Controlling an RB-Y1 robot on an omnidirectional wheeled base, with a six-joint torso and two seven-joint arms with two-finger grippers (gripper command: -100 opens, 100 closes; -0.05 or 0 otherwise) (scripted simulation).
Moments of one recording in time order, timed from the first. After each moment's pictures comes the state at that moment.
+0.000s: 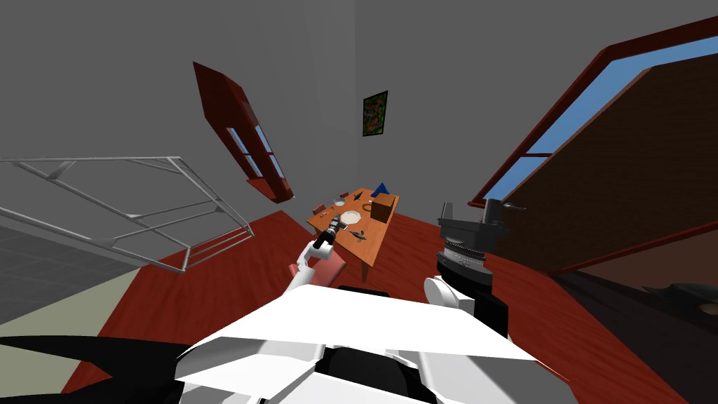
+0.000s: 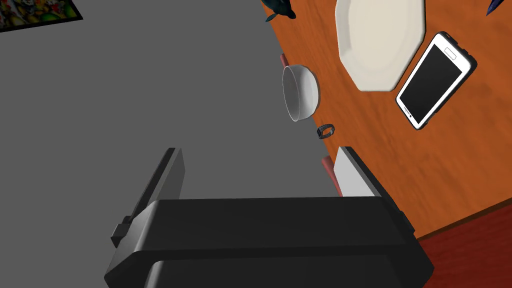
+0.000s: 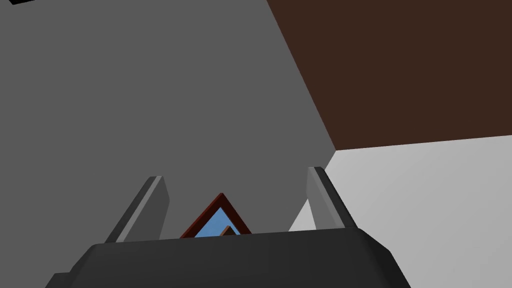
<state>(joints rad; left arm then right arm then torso) 0.03 0.15 -0.07 -1.66 0.00 0.21 0.01 0.49 0.02 0.06 -2.37 -0.12 -0.57 -0.09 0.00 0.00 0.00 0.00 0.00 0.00</state>
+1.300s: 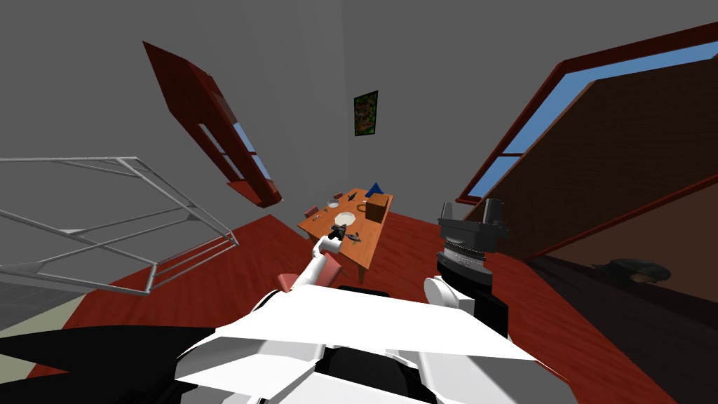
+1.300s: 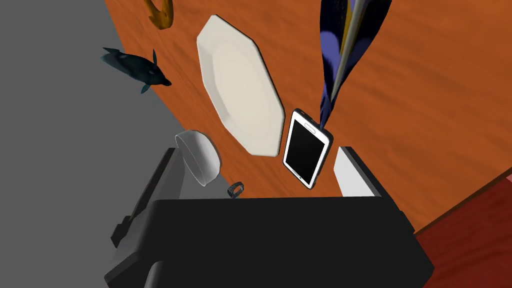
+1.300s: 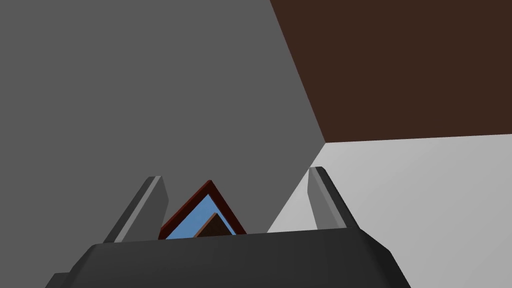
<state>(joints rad) -0.20 0.11 -0.09 -1.29 -0.03 0.51 0.00 0.49 0.02 0.06 -2.37 -0.12 -0.57 -0.09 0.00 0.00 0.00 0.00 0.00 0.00</state>
